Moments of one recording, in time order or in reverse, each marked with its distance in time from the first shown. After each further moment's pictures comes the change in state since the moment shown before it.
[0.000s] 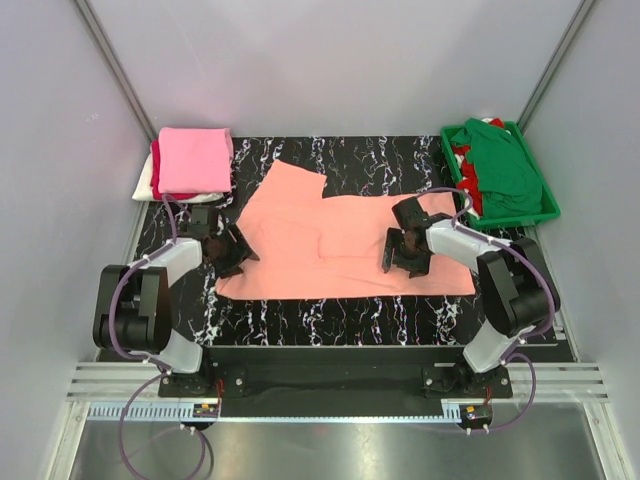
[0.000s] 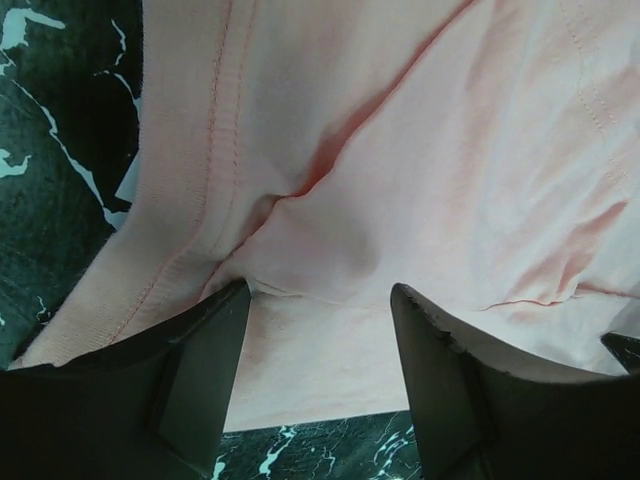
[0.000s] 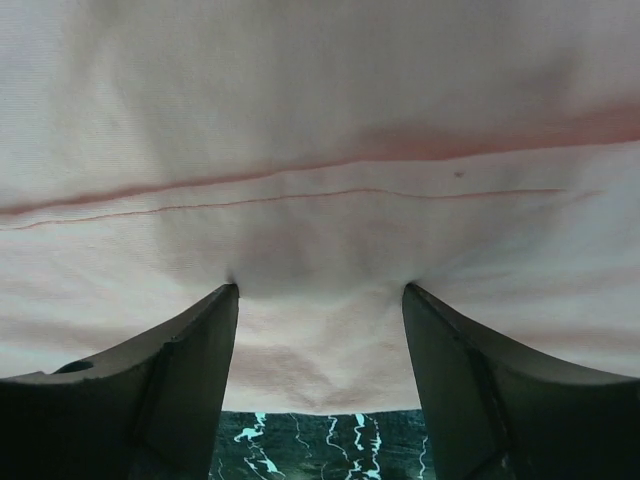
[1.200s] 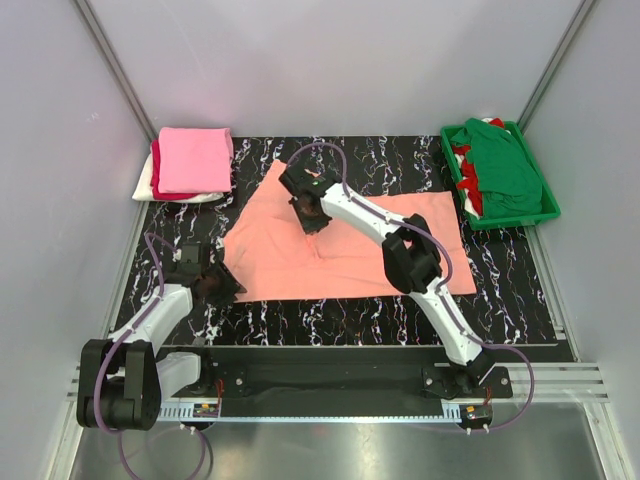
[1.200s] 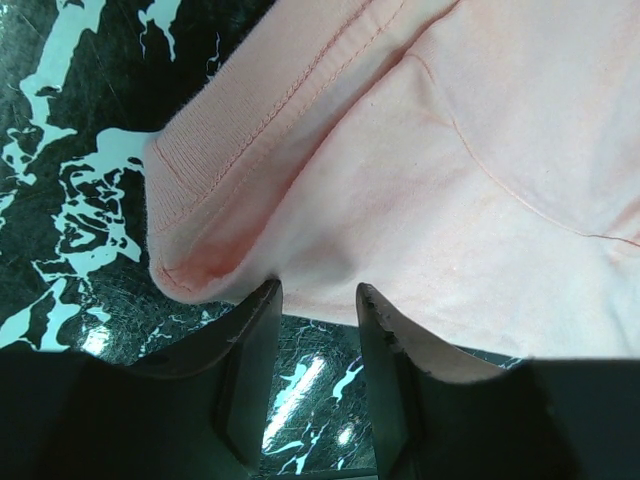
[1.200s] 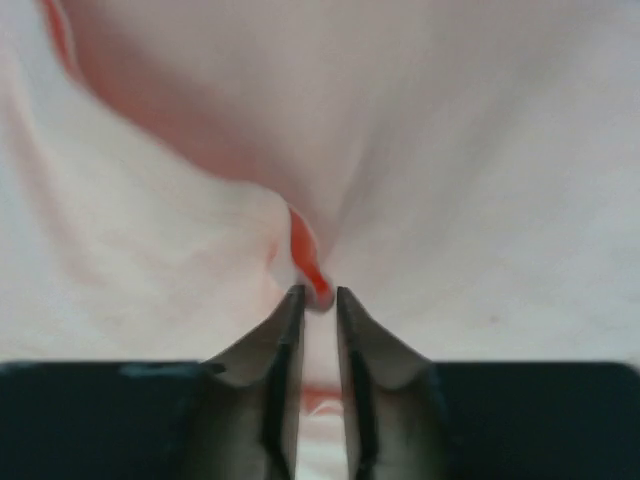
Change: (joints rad) left arm 0.008 -0.423 -0.317 -0.076 -0.092 -0.090; right arm 0.405 0.733 1.219 -0.357 0.153 -0.262
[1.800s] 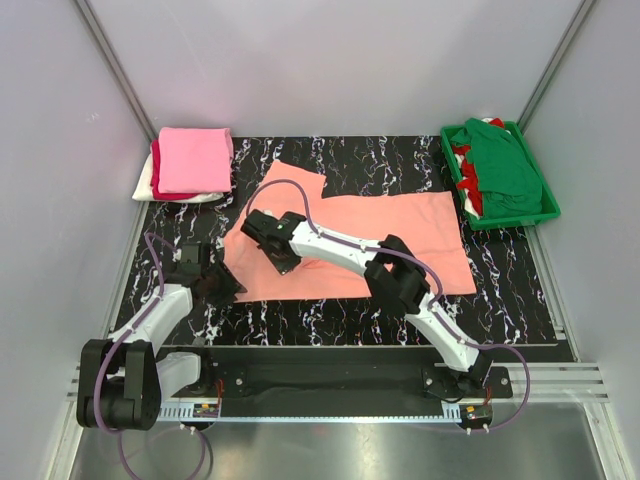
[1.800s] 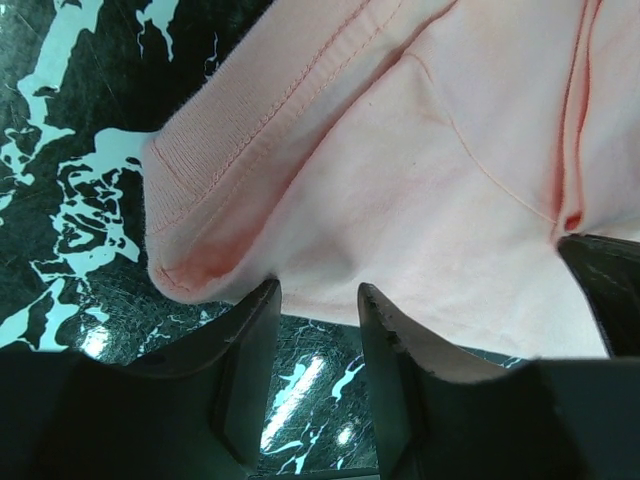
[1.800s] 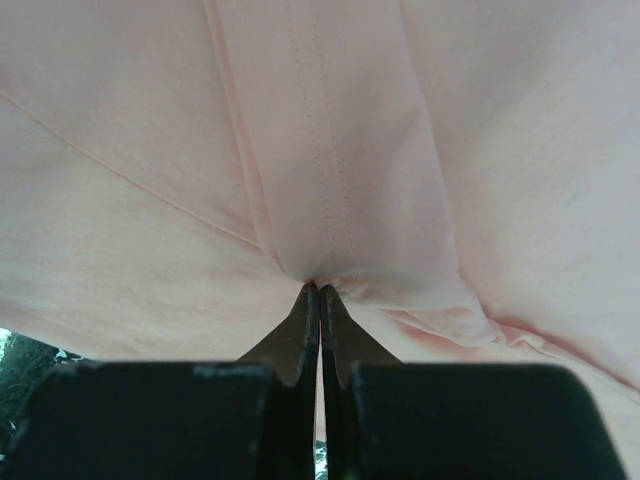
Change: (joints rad) left arm 0.000 0.000 0.001 0.000 0.001 0.000; right arm 0.224 -0.019 -0.109 0.018 0.043 0.013
